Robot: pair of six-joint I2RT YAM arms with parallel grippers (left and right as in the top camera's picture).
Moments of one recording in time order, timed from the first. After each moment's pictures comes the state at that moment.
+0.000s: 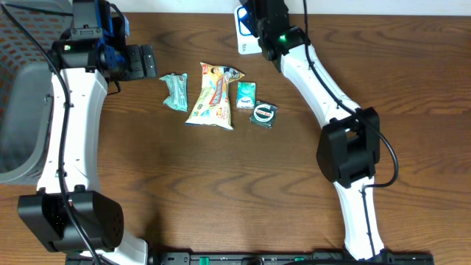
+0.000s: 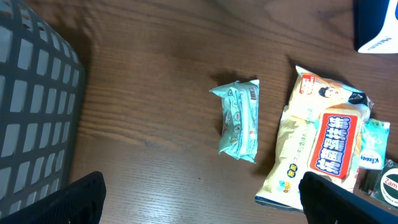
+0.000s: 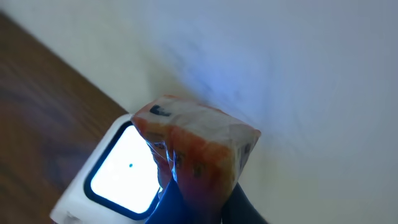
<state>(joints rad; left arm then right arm) 0.06 1.74 1.72 -1.03 0.05 -0.09 0.42 2.37 2.17 -0.25 0.24 -0.56</state>
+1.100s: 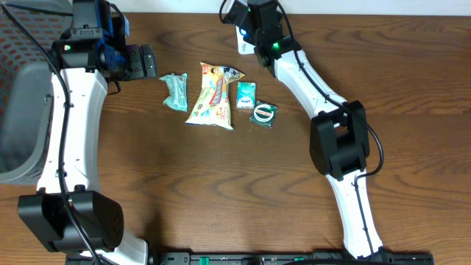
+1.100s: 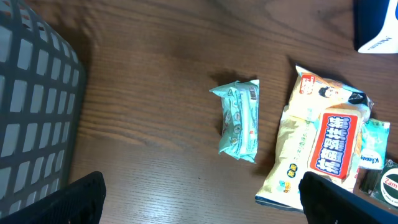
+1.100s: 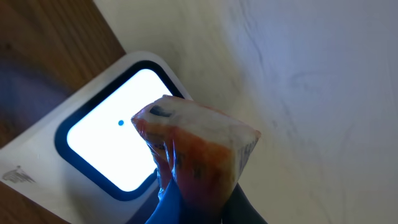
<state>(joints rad) 0.06 1.74 1.72 -1.03 0.05 -0.09 0.42 2.48 2.17 -0.21 0.30 -0.87</state>
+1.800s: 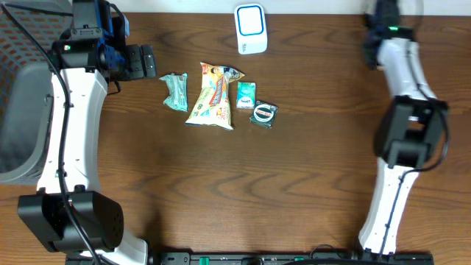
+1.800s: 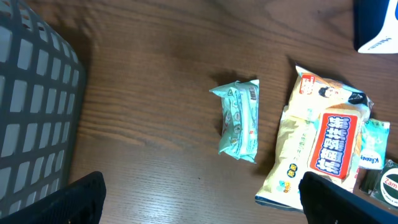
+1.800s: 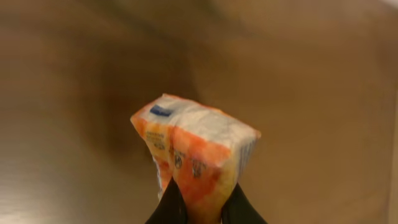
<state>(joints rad) 0.06 1.74 1.72 -1.03 0.05 -0.09 -0.14 2.47 2.17 -0.78 0.41 -0.31</state>
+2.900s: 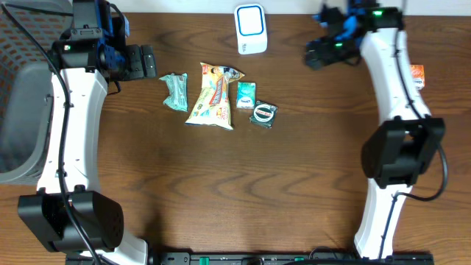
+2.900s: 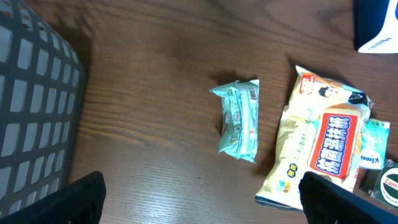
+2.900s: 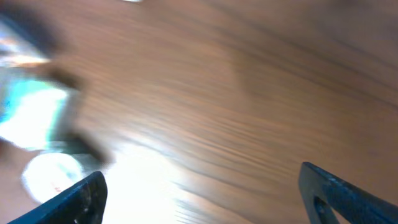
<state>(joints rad) 0.06 1.74 1.72 -1.03 0.05 -0.09 0.10 2.24 2.18 -1.13 -0.24 -0.25</state>
